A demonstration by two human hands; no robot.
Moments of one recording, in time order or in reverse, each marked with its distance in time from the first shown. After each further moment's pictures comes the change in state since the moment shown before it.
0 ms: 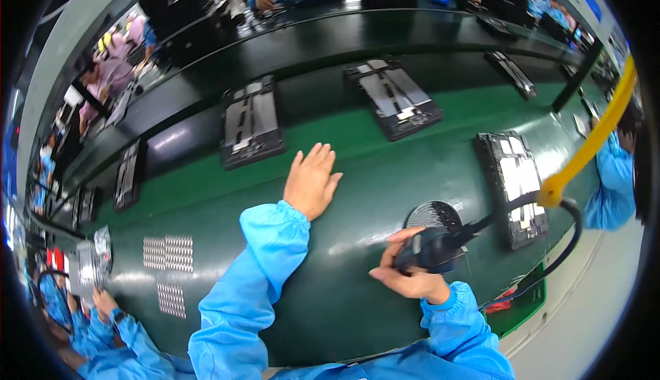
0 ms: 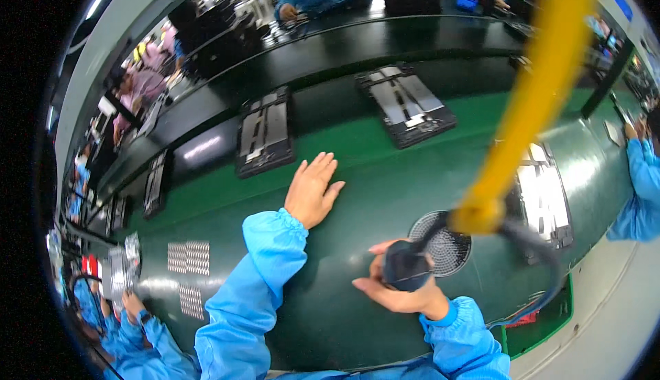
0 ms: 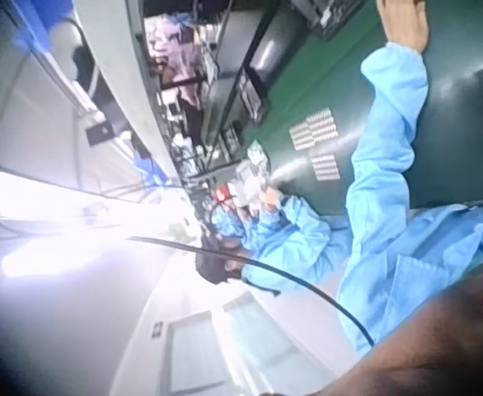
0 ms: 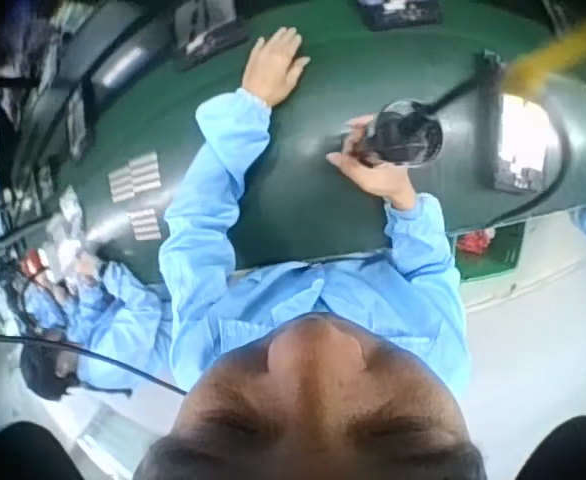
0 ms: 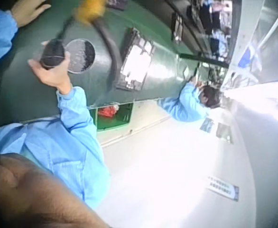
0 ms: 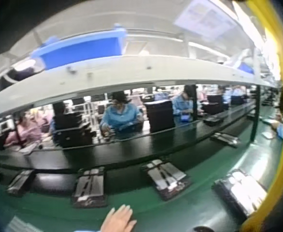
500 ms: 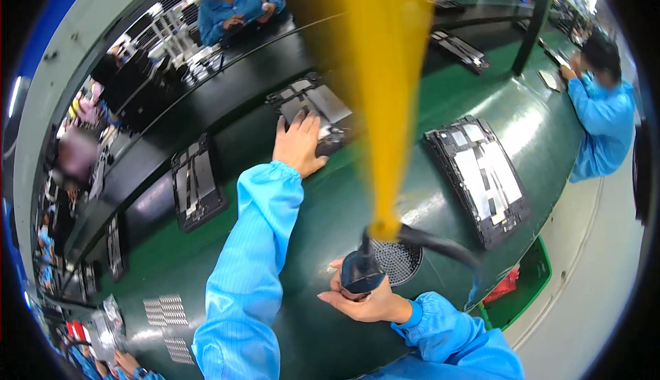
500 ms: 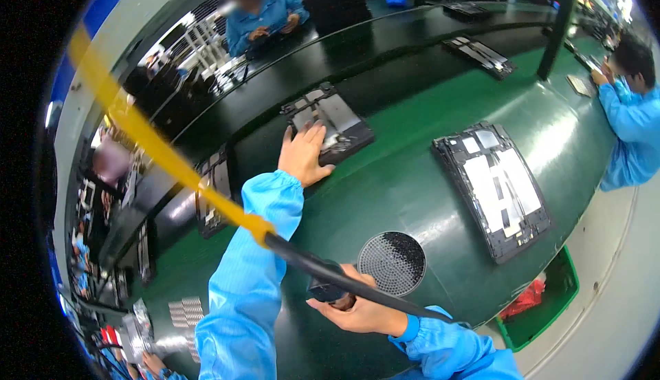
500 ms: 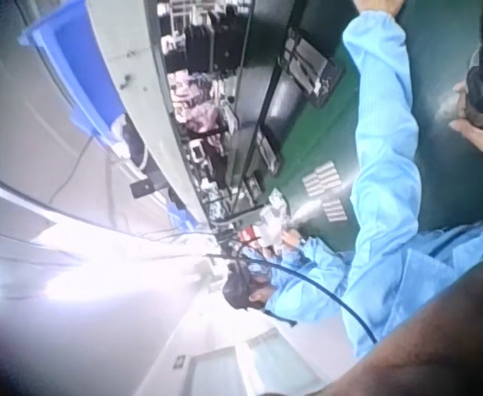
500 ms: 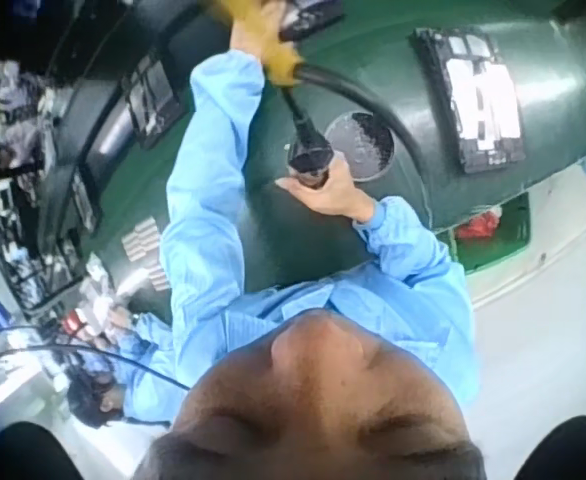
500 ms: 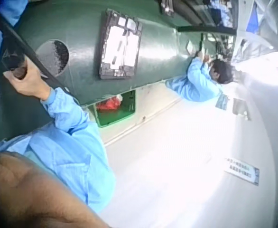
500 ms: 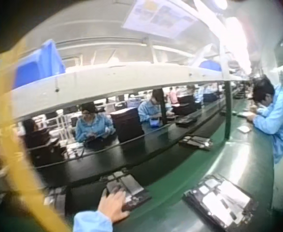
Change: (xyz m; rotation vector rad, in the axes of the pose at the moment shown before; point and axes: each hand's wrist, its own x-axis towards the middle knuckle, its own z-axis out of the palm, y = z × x) left_hand 0.174 0.048 0.041 0.345 -0.037 0.304; right_hand 0.002 0.016 -0.015 0.123 0.067 -0.046
